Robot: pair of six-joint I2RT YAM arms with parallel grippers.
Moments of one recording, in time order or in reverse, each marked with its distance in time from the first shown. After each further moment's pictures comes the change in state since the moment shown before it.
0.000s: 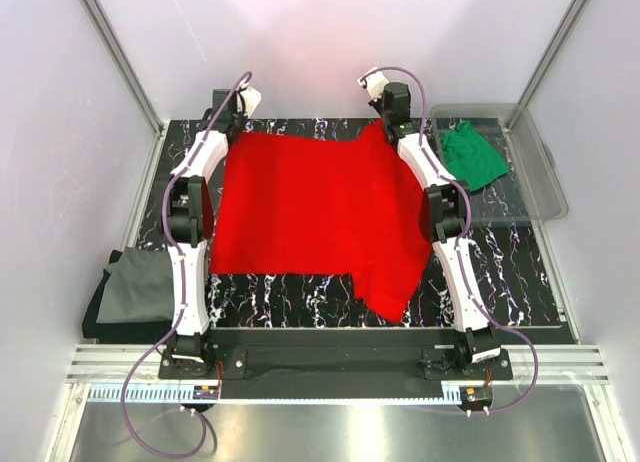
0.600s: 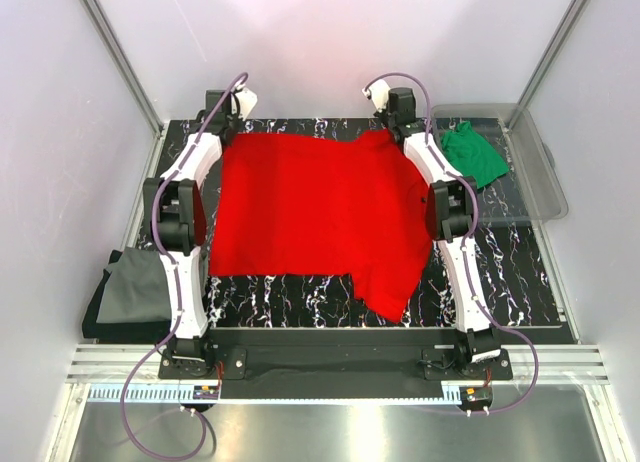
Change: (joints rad) left arm 0.006 -0.142 -0.162 0.009 -0.014 0.029; right arm -0.021 -0.077 -0.143 -0.137 -0.052 0.010
